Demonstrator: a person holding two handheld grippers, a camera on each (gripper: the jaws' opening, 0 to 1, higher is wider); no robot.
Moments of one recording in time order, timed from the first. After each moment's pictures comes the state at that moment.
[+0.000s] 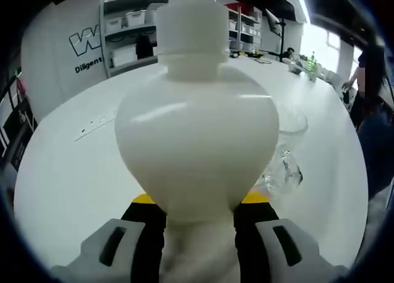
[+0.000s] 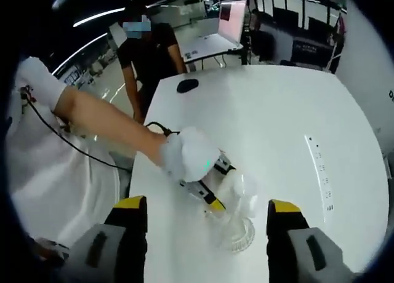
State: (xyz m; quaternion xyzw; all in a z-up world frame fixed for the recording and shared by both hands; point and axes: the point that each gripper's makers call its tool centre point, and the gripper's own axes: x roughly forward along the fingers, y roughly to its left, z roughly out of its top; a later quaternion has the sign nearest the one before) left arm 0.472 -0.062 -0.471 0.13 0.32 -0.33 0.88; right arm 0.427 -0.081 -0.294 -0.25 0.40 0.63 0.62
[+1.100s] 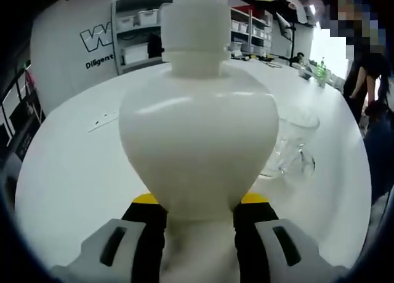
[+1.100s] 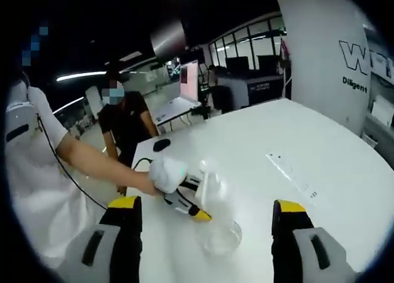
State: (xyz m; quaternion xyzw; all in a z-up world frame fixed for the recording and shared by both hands) left arm 0.479 -0.025 -0.471 0.11 0.33 -0.29 0.89; right arm 0.456 -0.133 -0.258 -0.08 0.29 0.56 0.77
